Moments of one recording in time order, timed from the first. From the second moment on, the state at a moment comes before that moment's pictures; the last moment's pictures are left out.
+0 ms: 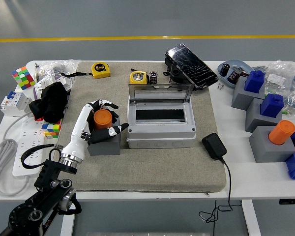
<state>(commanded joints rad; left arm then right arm) -0.17 0.02 -1.07 -1.11 1.24 0.22 -0.56 0.04 -0.02 1.57 0.18 -1.56 0.08 -0.27</state>
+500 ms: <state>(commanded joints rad) -0.18 0.03 -1.06 -1.18 1.29 0.22 -0.53 0.04 -0.02 1.57 0.18 -1.55 0.08 -0.27</state>
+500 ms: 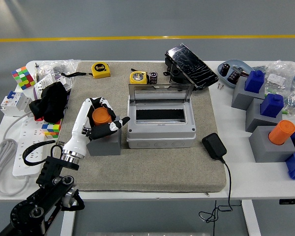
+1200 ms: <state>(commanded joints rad) -0.49 0.10 -0.76 -1.29 1.72 0.19 -0.12 0.04 -0.02 1.56 0.18 -1.55 0.08 -0.27</state>
